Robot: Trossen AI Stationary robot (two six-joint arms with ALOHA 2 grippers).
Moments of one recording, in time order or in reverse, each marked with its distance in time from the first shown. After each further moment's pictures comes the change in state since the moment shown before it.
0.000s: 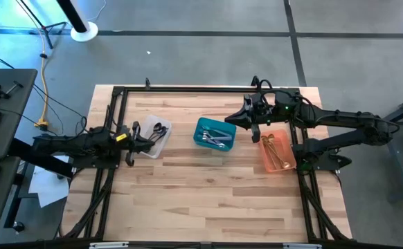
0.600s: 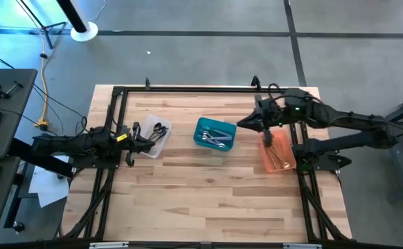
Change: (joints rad) left arm 0.000 0.009 0.000 0.000 0.000 -0.019; right arm 0.007 -0.126 0.000 -0.247 -0.002 -0.181
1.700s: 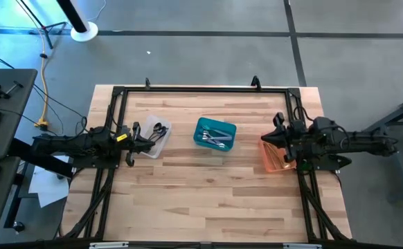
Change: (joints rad) left arm 0.000 0.000 0.000 0.000 0.000 0.000; right arm 0.139 -0.623 -0.664 0.403 0.141 0.018
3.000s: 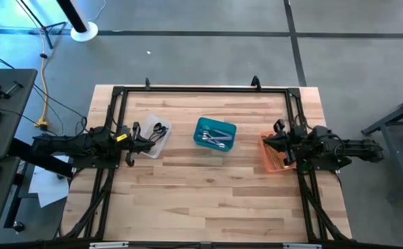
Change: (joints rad) left arm 0.000 0.000 0.000 0.000 0.000 0.000; right arm 0.000 -0.331 -0.288 0.053 0.055 0.066
